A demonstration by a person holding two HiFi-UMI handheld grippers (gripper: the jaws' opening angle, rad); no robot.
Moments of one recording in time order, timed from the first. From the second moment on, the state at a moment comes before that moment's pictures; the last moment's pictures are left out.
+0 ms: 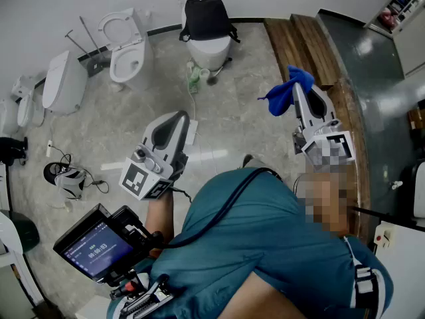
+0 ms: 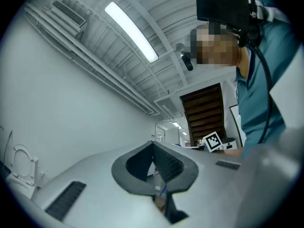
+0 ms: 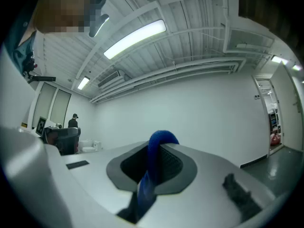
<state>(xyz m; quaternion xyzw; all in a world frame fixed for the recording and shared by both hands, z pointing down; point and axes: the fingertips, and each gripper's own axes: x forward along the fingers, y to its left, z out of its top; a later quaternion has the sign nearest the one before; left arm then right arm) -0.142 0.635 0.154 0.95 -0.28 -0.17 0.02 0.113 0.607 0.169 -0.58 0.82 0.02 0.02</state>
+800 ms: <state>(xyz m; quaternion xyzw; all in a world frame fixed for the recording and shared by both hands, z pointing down) -0.108 0.432 0.188 0.94 -0.32 -0.14 -0.02 0.133 0.397 0.194 -0.55 0.83 0.04 0.01</state>
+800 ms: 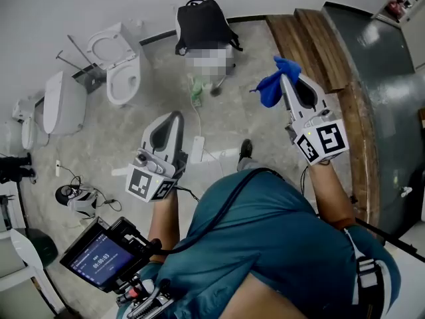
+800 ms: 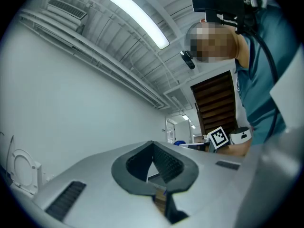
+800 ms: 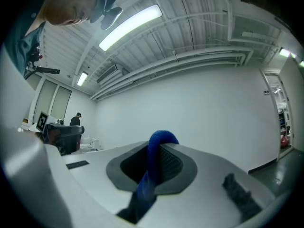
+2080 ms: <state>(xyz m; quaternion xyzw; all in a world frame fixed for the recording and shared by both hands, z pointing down) -0.042 0.009 0.195 0.93 -0.34 -0.15 0.00 0.169 -0.021 0.235 -0.54 0.84 0.05 -0.04</state>
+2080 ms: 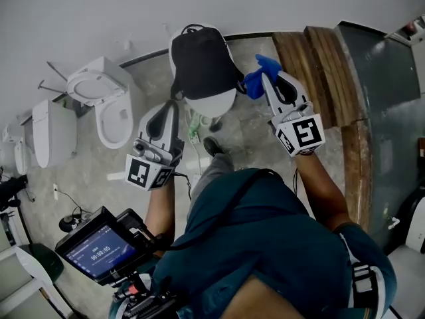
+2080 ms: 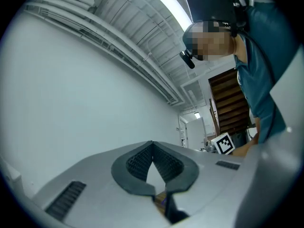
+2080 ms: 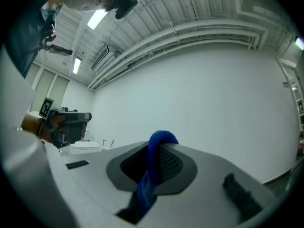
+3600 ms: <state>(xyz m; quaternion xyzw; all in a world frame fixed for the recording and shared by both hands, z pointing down) -0.069 -0.332 0.476 0.92 -0.39 -0.10 0.06 0.188 -0.312 0.684 -0.61 0.75 -0.22 -0.15</state>
